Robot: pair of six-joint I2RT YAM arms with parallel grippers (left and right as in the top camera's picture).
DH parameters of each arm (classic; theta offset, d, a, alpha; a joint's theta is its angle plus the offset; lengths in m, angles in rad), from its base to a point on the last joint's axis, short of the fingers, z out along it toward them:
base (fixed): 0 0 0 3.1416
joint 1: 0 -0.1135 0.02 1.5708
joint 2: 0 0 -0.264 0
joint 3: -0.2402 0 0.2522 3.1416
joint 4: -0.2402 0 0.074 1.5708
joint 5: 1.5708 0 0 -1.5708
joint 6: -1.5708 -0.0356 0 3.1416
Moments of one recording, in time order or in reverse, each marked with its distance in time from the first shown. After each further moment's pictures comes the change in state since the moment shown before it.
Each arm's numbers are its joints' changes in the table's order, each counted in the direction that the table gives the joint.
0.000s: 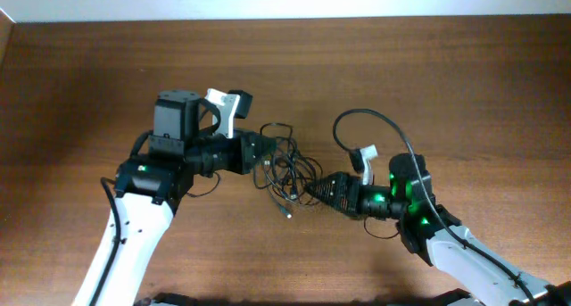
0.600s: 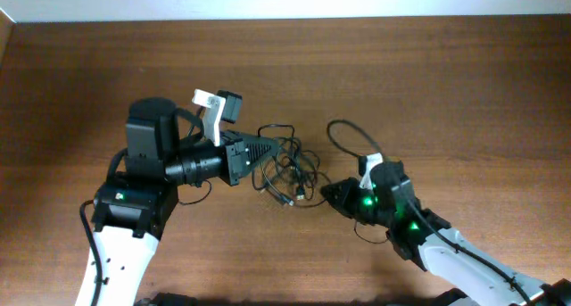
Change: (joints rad) left arm -0.036 -0.144 0.000 0.063 0.187 0.055; right arm -0.114 0.000 -0.004 -0.156 0.478 -0.056
